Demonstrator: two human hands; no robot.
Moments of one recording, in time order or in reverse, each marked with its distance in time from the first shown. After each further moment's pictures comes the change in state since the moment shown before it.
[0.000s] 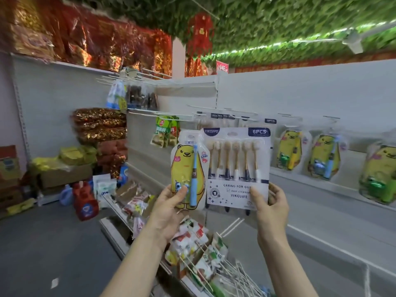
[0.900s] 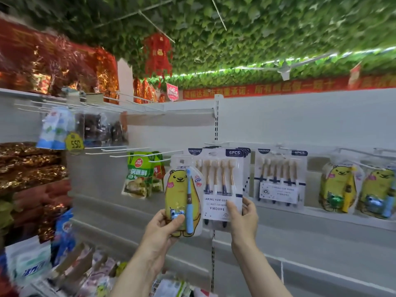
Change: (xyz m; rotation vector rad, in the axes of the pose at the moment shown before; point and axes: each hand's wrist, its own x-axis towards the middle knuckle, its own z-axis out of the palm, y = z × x) left_hand 0.310 0.113 -0.127 0.226 -0.267 -0.080; right_hand 0.166 0.144 0.300 -0.098 0.293 -0.020
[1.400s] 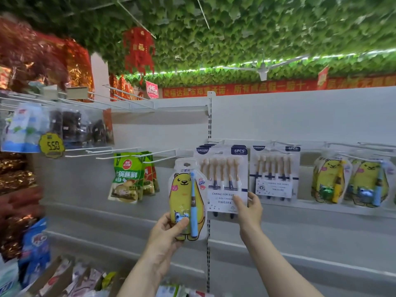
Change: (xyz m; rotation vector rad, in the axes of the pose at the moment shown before) left_hand 0.031 -0.011 -0.027 -0.032 -0.113 -0.105; right_hand 0.035 0.012 0.010 -0.103 0.134 0.027
